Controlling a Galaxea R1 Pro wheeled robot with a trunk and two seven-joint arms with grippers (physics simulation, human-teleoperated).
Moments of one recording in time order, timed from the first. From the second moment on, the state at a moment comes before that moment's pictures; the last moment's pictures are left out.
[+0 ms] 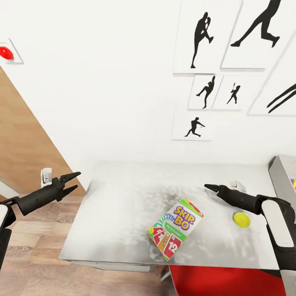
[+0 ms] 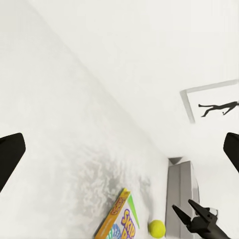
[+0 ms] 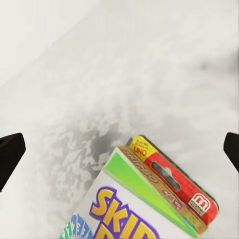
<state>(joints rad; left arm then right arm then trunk) -0.47 0.33 0.32 -1.47 1.36 1.03 -0.05 -0.52 -0.27 -0.23 -1.43 -0.85 1.04 0.08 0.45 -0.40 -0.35</state>
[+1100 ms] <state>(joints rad) -0.47 0.33 0.32 -1.47 1.36 1.03 -0.05 -0.51 -0.24 -0.23 -1.42 -0.89 1.04 0.01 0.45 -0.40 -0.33</state>
